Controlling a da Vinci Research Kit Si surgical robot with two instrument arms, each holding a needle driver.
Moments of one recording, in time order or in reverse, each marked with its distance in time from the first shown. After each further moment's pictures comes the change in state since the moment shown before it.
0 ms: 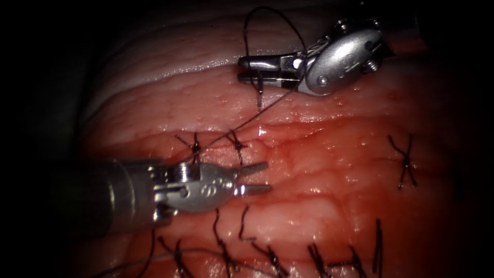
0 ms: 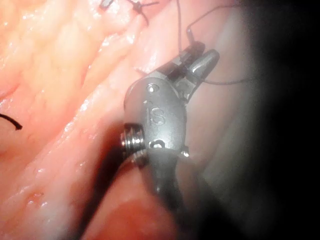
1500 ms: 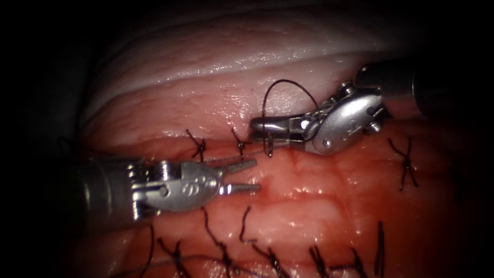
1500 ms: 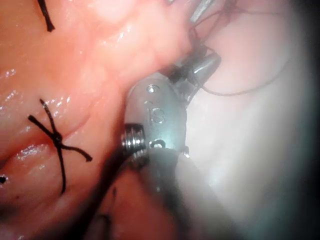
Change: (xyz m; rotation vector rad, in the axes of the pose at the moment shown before) right arm 0.000 -0.011 -0.004 0.109 -0.053 0.021; left arm 0.000 -0.001 -0.002 0.007 0.027 -0.016
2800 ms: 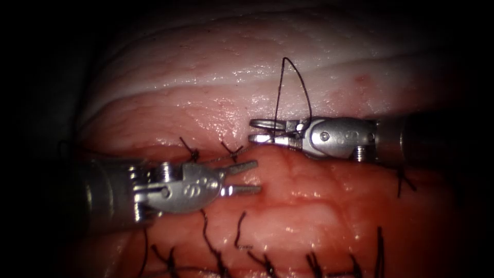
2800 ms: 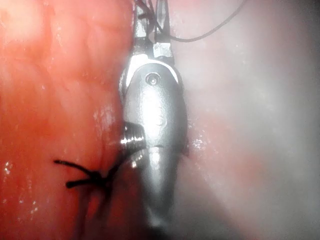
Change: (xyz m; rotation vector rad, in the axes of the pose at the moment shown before) right arm -0.004 -0.005 0.000 0.190 -0.042 0.574; left arm 0.000 0.000 0.000 0.005 -0.002 0.001
